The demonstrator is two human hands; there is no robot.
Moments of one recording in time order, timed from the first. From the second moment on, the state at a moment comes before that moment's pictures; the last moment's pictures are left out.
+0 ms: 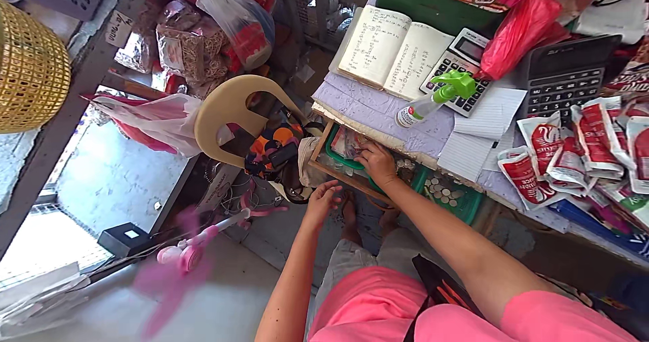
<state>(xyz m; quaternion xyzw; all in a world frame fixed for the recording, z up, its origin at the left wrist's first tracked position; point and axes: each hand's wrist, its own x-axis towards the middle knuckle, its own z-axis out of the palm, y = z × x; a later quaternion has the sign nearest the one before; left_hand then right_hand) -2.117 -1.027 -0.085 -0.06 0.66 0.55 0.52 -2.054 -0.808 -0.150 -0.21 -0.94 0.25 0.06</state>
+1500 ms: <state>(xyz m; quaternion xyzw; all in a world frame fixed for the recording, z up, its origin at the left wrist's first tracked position) -2.114 -1.049 -0.060 0.10 0.57 0.63 0.52 -2.005 -0.883 -0.038 -0.13 -0.84 0.52 0.11</state>
